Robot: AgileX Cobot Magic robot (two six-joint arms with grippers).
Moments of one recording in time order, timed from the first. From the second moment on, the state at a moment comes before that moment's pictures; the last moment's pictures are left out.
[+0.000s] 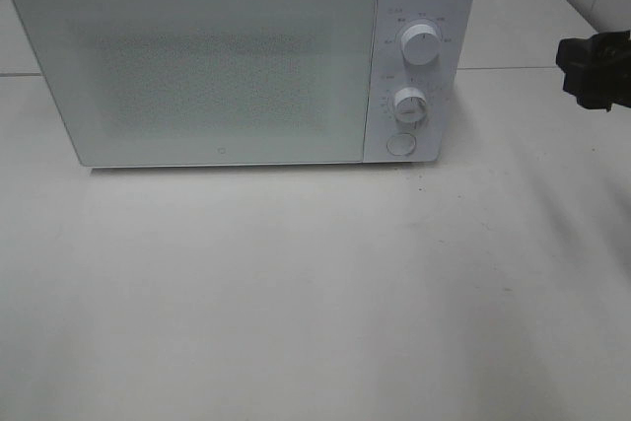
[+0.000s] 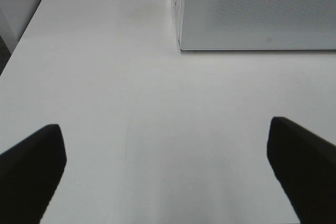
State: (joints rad) left arm 0.05 0.00 -0.50 -0.10 1.03 0.06; right arm 0.08 1.22 -0.43 0.00 -0.50 -0.03
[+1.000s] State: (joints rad) left arm 0.05 0.00 -0.50 -0.10 1.03 0.06; right arm 0.65 1.61 -0.34 0.74 -1.17 -0.31
